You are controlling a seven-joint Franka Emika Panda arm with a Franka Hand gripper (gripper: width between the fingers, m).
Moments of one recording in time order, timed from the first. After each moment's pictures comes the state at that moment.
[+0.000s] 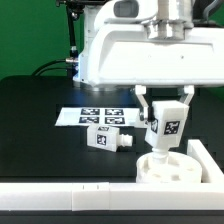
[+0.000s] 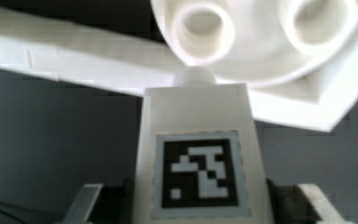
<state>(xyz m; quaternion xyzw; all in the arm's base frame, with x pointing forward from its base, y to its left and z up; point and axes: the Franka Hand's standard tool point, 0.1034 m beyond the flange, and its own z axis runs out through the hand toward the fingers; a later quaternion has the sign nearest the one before) 0.643 0.061 0.117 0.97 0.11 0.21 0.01</state>
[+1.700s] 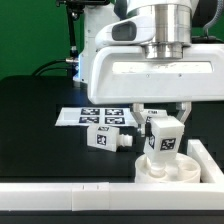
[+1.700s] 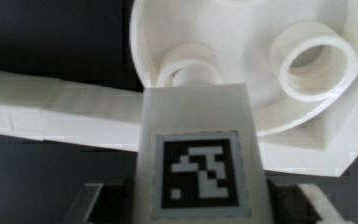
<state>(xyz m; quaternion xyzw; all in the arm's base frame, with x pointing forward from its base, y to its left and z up) 0.636 0.058 0.091 0.98 0.09 0.16 0.00</state>
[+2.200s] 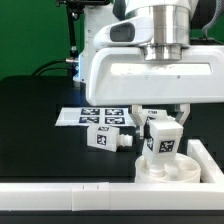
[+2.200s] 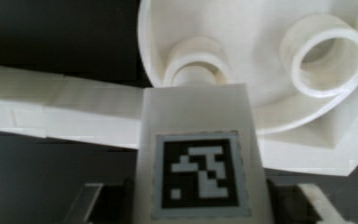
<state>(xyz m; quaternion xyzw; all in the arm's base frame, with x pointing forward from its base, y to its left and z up) 0.637 0.060 0.085 0.98 0.09 0.17 0.01</state>
